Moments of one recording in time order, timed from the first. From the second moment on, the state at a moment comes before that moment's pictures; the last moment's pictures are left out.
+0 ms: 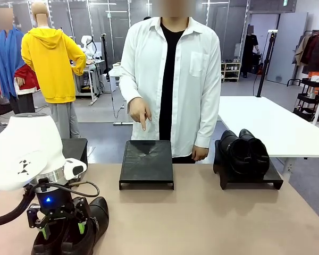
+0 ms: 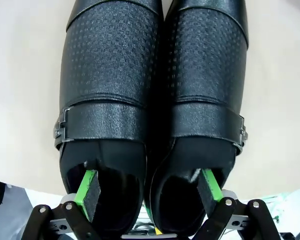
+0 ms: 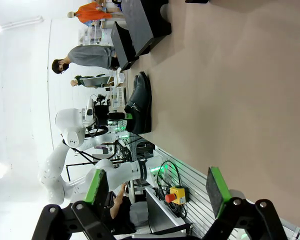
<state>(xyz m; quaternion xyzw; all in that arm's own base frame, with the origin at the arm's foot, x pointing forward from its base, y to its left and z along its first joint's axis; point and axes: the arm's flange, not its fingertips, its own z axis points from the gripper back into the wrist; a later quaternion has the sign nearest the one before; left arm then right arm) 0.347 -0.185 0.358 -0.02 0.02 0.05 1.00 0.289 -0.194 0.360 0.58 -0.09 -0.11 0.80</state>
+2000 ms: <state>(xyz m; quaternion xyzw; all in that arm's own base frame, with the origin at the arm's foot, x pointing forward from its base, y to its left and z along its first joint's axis) 0.334 -0.200 0.385 -0.01 -0.02 0.02 1.00 0.289 -0.194 0.360 0.58 -0.09 -0.11 0.80</state>
